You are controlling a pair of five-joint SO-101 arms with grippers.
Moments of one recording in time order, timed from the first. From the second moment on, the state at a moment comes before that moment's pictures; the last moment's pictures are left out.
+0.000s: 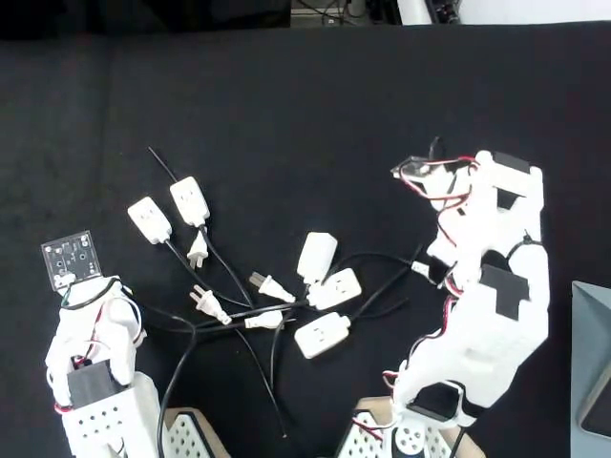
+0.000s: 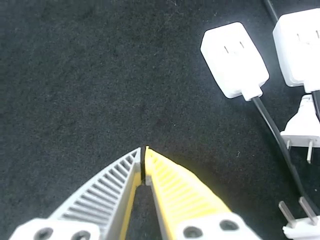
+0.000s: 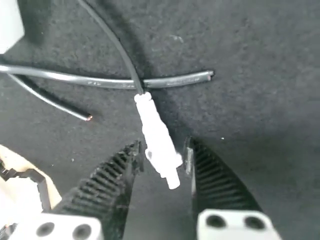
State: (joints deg) left arm -26.0 -104.0 95.8 61.1 -2.5; right arm 20.7 21.1 8.7 83.3 66.0
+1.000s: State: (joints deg) left arm -26.0 -104.0 95.8 61.1 -2.5; right arm 18.5 25.3 7.7 83.9 64.5
